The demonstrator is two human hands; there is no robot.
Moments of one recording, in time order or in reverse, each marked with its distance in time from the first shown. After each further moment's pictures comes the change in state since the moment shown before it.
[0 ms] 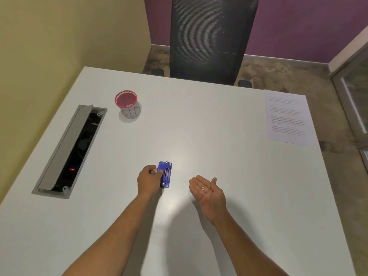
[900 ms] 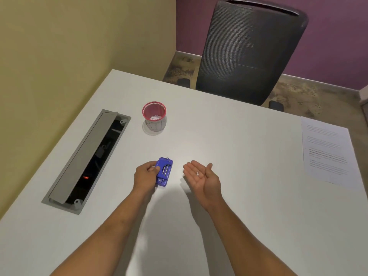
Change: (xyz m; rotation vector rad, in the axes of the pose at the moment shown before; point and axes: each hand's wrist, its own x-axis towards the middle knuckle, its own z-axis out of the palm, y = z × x) left_hand 0.112 0.016 -0.063 -0.212 -0.040 0.040; right_hand 0.088 0.008 0.148 -0.076 -0.152 0.013
